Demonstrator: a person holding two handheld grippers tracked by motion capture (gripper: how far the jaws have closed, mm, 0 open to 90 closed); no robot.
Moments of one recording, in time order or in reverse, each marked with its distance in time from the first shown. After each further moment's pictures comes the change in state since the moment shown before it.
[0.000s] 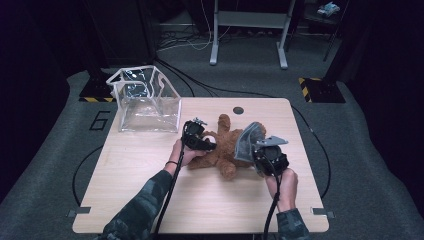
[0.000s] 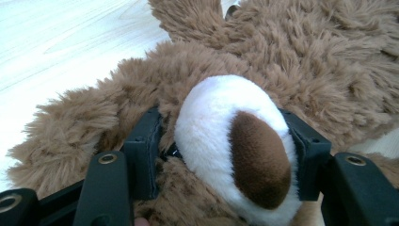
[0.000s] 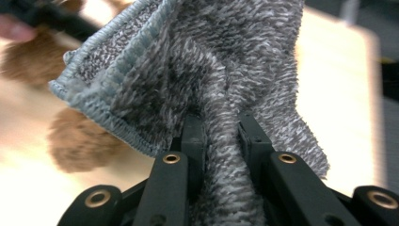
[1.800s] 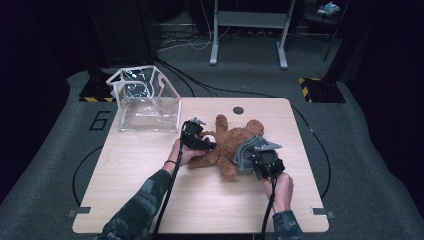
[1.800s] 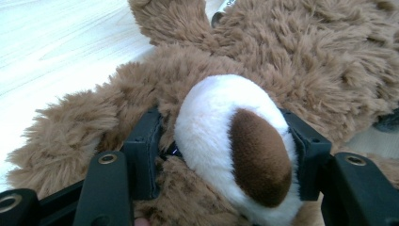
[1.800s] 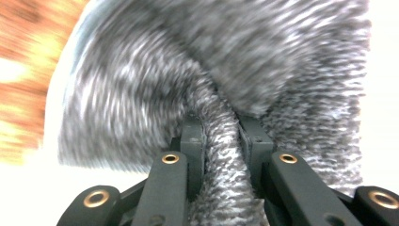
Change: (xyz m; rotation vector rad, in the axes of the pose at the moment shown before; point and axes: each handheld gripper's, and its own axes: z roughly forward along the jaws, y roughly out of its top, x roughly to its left) left arm 0.006 -0.002 0.001 -0.016 -0.031 0.022; right arm -0.003 -0.022 0.033 0.056 -0.023 0.042
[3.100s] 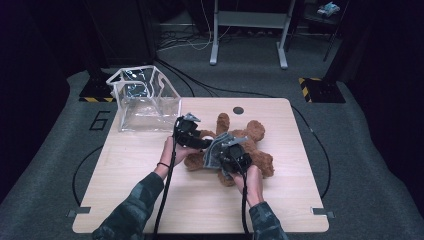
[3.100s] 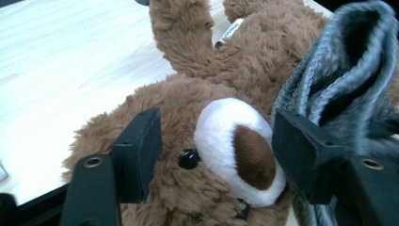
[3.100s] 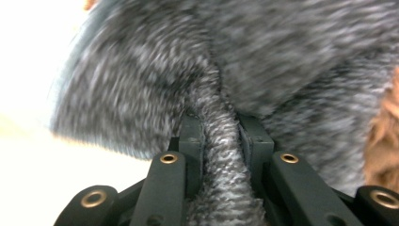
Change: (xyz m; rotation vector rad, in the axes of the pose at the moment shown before) left arm -0.012 0.007 -0.044 -0.064 0.033 0.062; right arm 0.069 0.037 0.028 0.045 0.220 -0.104
